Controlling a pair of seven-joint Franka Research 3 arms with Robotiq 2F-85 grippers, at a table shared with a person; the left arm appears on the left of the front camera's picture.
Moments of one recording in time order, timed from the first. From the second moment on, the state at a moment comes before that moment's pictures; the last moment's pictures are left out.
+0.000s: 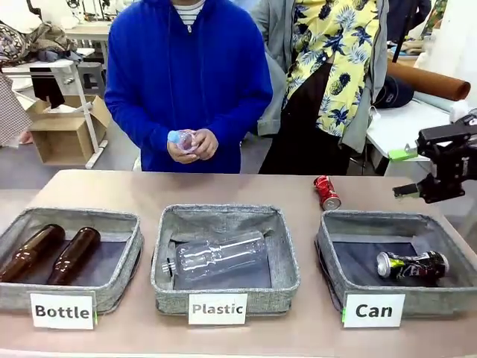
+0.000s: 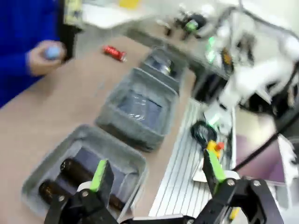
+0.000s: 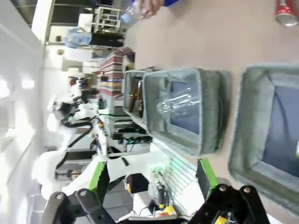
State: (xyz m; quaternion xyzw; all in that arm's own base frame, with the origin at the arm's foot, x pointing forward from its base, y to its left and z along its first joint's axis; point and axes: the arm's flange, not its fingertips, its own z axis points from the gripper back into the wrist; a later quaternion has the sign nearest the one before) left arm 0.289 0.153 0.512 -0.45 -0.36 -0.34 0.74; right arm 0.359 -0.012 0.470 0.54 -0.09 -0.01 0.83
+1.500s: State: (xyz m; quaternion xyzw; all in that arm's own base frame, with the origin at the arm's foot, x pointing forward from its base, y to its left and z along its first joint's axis) left arm 0.303 0.270 0.413 -0.55 -0.35 -0.10 0.75; right arm 0.398 -0.015 0.485 0.44 -0.16 -0.02 0.88
